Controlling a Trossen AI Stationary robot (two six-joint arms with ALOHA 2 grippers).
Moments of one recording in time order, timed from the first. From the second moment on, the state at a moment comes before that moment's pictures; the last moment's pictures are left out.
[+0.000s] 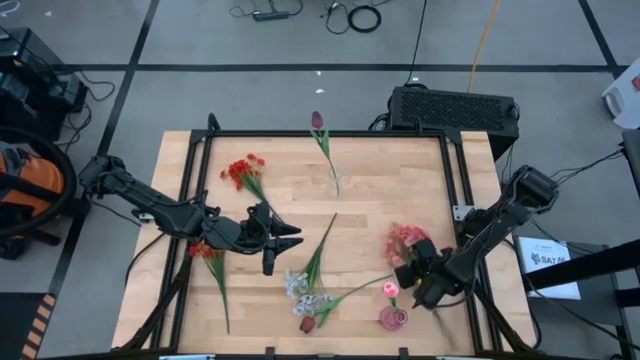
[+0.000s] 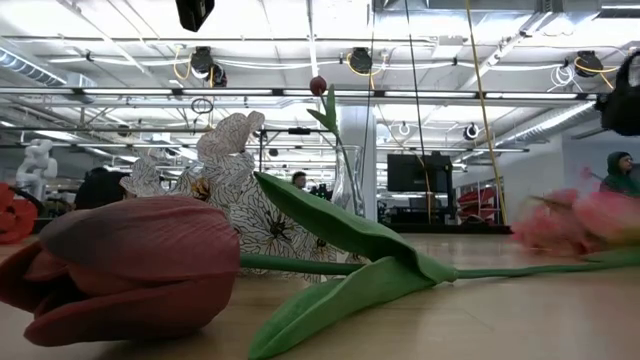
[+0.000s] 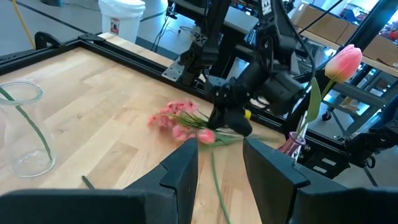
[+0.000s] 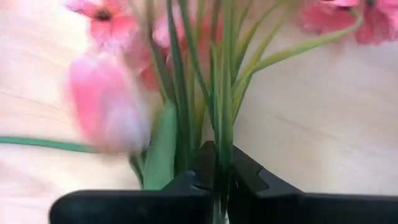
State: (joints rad) left arm -0.43 1.22 0.86 0.11 -0.49 -0.51; right arm 0.81 1.49 0.73 -0.82 0.32 2.04
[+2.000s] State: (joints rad) left arm -0.43 1.22 0.86 0.11 -0.50 -0.36; right arm 1.20 1.03 0.73 0.68 1.28 -0.02
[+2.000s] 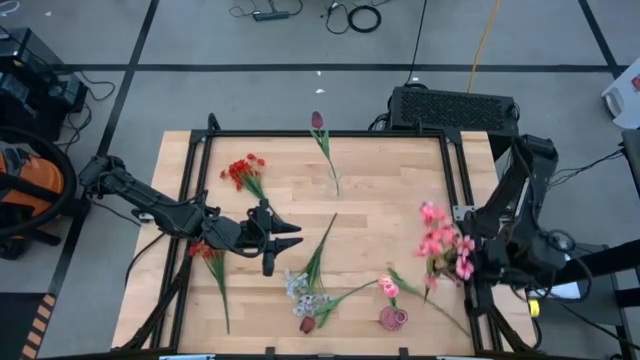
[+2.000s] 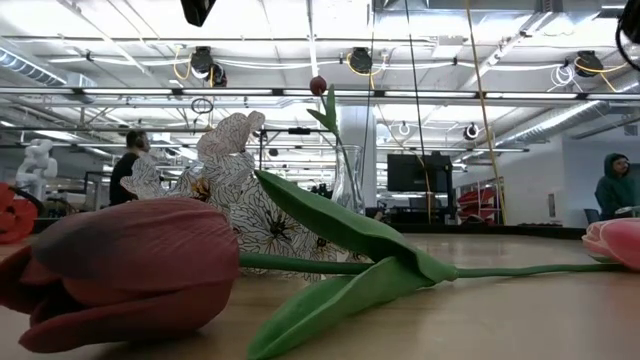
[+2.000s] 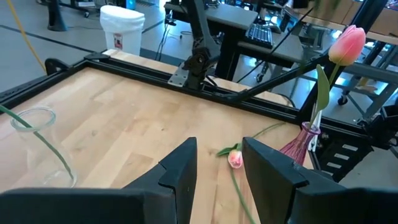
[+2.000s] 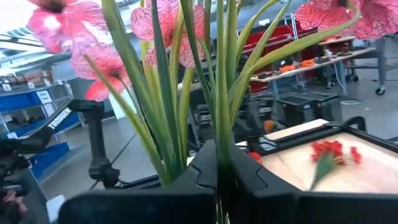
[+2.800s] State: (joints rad) left arm -0.43 1.22 0.86 0.11 -0.54 -0.35; right arm 1.15 1.31 0.73 1.25 1.07 -0.38
